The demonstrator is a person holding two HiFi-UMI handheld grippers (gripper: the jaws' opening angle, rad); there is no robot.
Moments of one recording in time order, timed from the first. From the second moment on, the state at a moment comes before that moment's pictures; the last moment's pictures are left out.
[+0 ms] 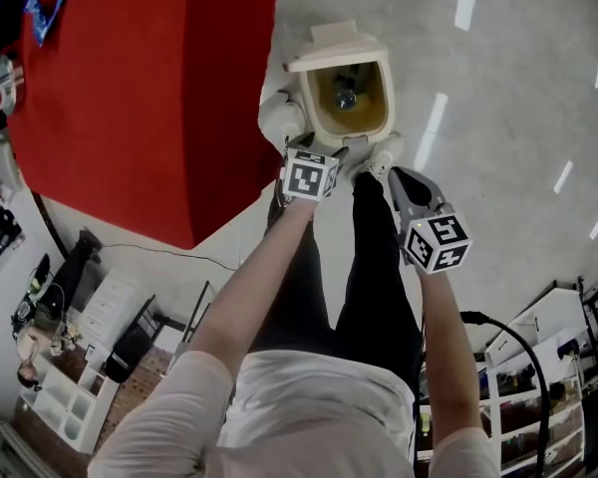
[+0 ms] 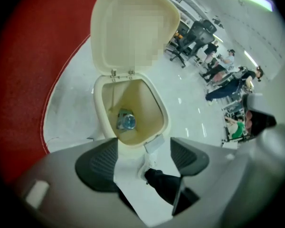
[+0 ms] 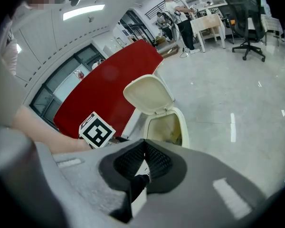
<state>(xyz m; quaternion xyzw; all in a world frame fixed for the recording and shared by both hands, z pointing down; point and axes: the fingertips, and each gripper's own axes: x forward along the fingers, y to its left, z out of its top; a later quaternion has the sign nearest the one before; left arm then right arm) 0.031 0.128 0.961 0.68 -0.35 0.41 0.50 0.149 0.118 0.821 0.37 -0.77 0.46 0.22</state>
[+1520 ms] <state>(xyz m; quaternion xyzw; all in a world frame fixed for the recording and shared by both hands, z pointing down) 0.009 0.120 0.579 0.81 -0.30 0.33 0.39 0.131 0.115 0.539 0.37 -0.83 0.34 0.22</state>
